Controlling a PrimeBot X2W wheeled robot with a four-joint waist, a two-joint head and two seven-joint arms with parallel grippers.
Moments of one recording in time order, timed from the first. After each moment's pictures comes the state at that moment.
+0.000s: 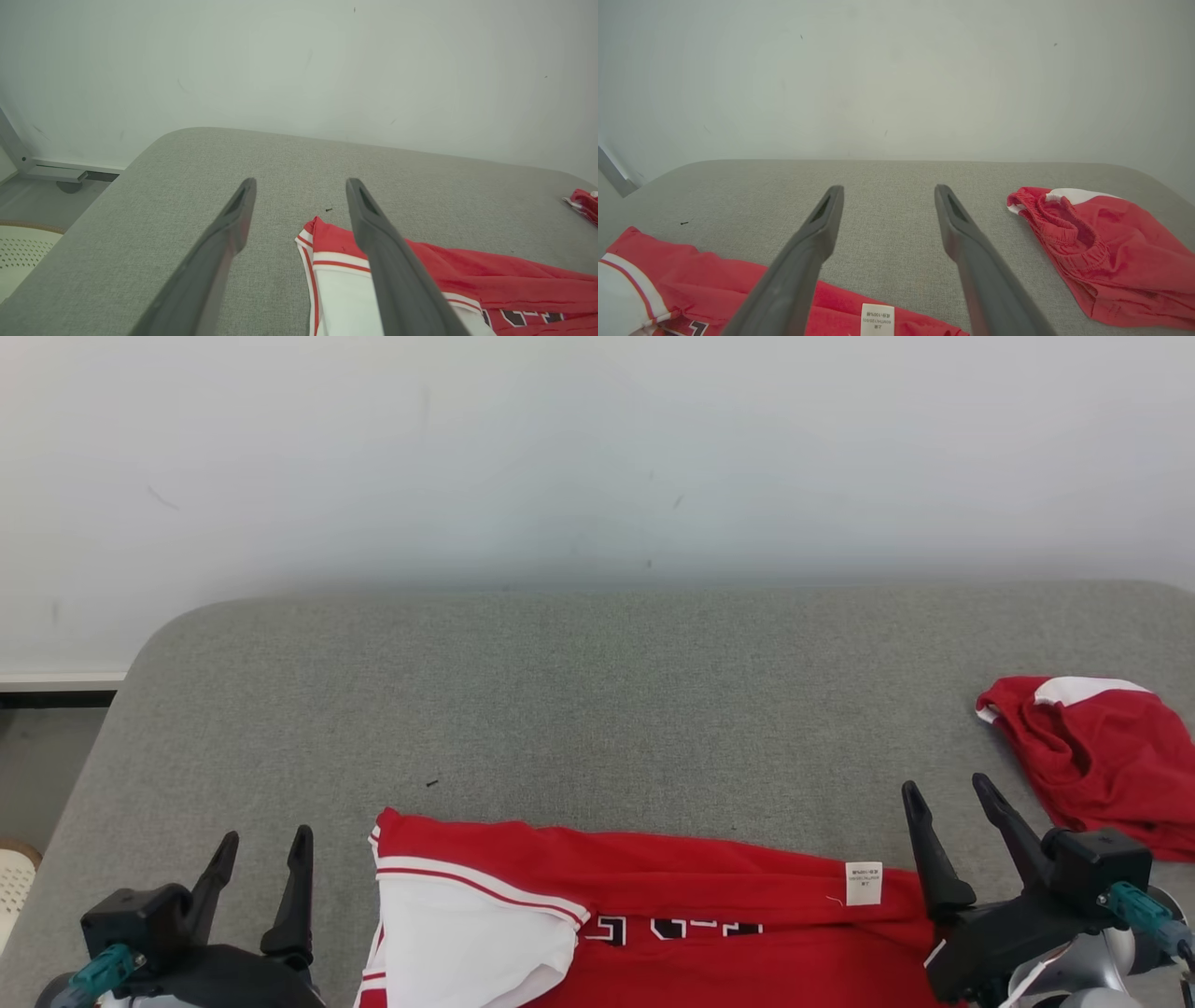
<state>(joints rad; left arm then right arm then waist) -0.12 0.46 -0.50 0.07 -0.63 0.29 -0.14 0.00 -0.05 -0.09 0.07 0.18 0.13 0.00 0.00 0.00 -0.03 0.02</state>
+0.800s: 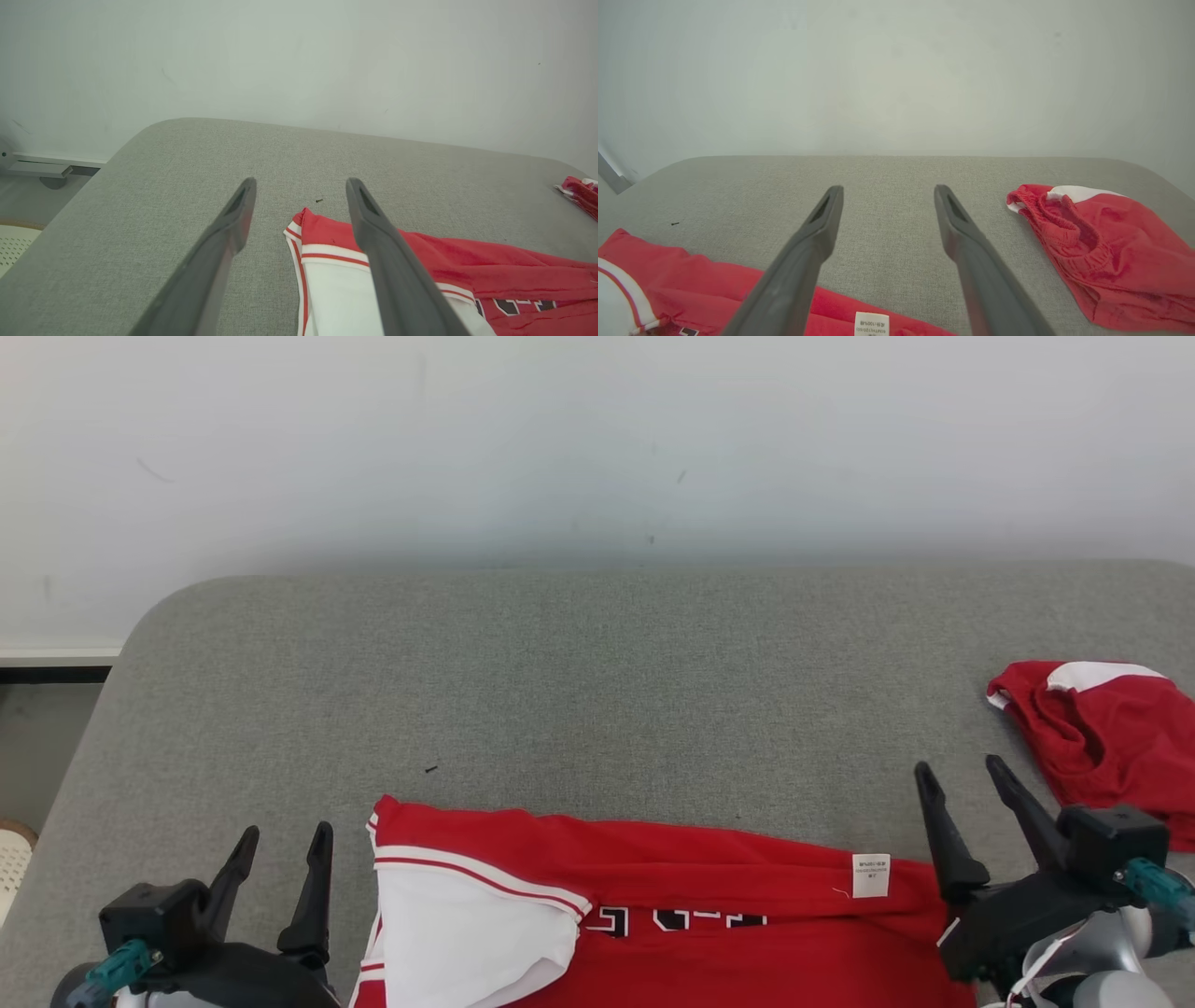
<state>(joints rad) -0.13 0.46 -0.53 0.05 -0.63 0.28 -0.13 -0.03 -0.05 -0.10 0.04 0.18 0.13 0.04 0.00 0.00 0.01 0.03</state>
